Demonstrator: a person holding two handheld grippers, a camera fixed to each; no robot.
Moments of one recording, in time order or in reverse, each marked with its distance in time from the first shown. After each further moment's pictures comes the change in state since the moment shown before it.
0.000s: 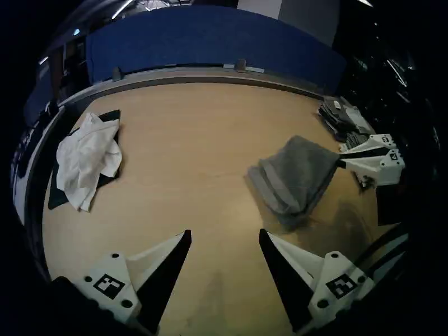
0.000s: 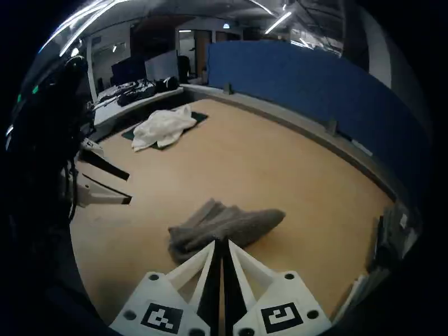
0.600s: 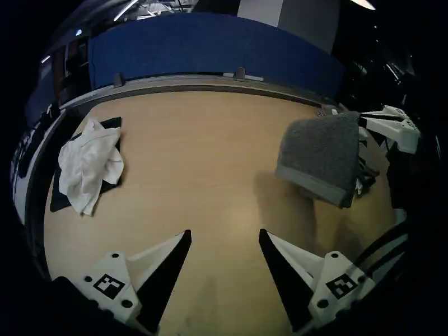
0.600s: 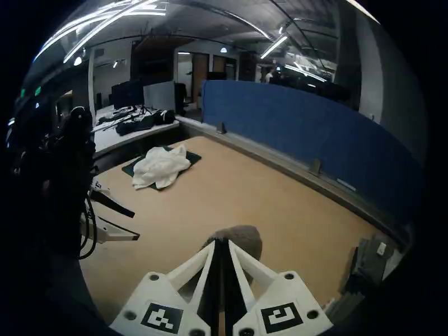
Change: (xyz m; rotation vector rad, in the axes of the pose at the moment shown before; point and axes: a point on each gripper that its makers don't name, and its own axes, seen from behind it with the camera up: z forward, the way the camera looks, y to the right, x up) left arm 0.014 0.006 -0.011 -0.007 0.036 -0.007; right arm 0.078 0.011 -0.058 -0.050 0.145 -0.014
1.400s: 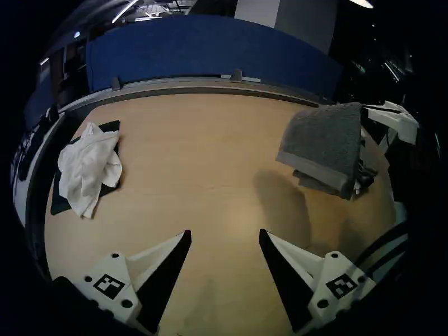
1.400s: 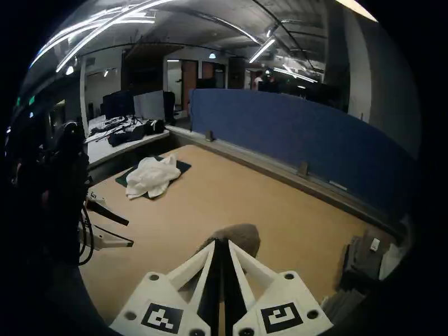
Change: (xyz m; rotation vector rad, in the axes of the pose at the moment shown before) left arm 0.004 0.006 -0.005 -0.004 0.005 0.012; right arm 0.010 0.028 -0.019 -0.051 0.040 0.049
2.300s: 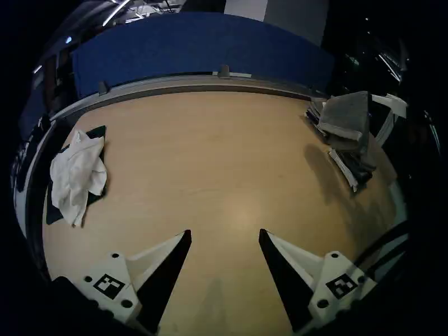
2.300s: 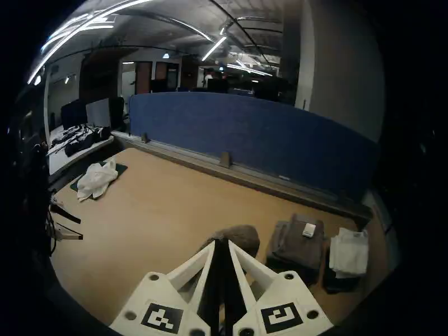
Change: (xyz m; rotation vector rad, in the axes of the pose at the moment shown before) left arm 0.009 0.027 0.019 -0.024 -0.022 0.044; right arm -0.025 0.187 -0.081 -0.281 -0.018 0.089
